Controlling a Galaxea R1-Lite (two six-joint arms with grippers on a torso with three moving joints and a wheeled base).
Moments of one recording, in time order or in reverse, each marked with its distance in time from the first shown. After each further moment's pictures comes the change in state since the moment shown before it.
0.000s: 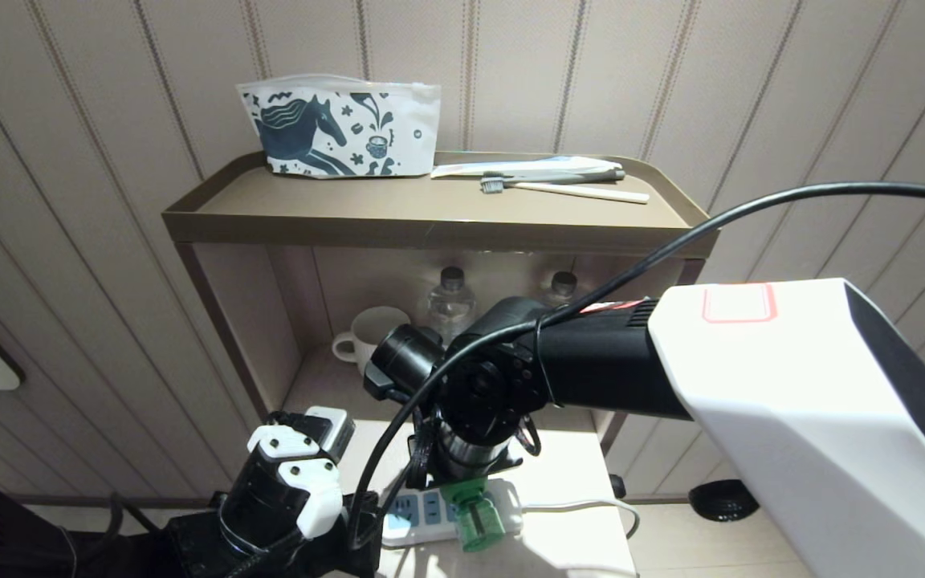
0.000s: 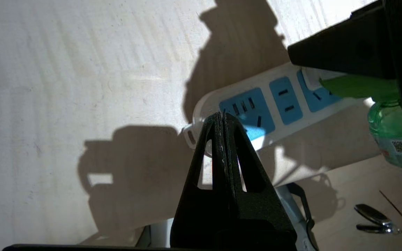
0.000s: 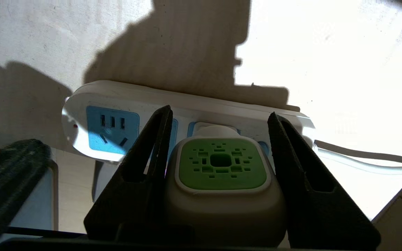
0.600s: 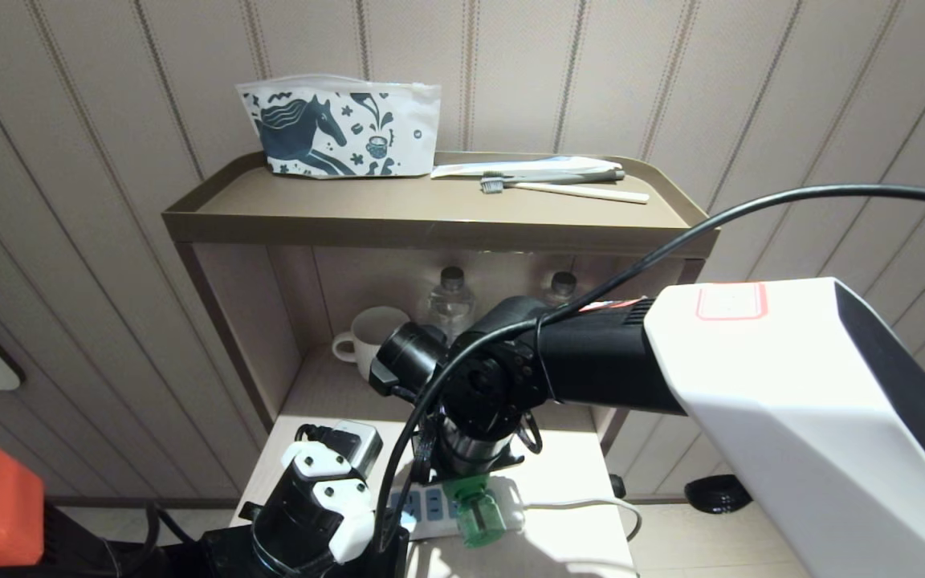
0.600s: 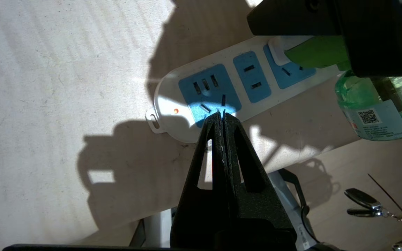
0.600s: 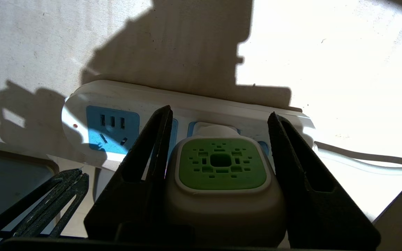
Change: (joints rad) left arm -0.061 0.051 -0.022 -0.012 -0.010 -0.013; right arm -0.018 0.008 0.000 -0.005 0.006 0.000
